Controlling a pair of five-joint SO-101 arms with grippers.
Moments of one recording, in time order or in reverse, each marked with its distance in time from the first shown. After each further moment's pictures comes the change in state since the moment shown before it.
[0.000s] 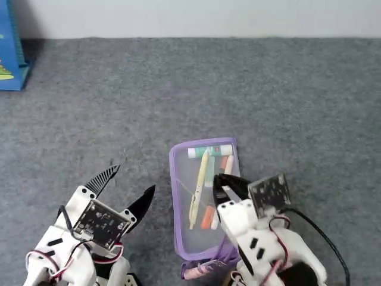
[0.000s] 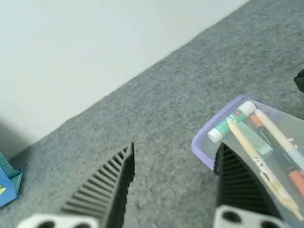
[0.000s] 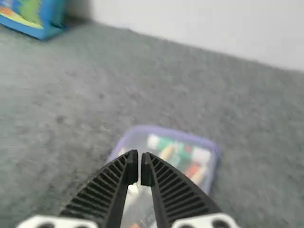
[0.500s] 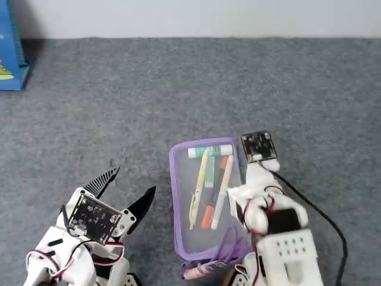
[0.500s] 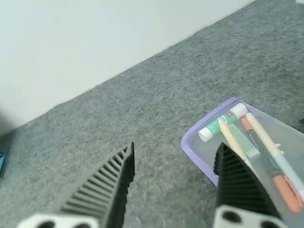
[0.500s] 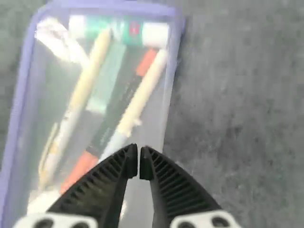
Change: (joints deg) left arm 0.0 0.0 0.0 1.2 6.3; right arm 13.4 41.0 -1.3 -3.9 0.0
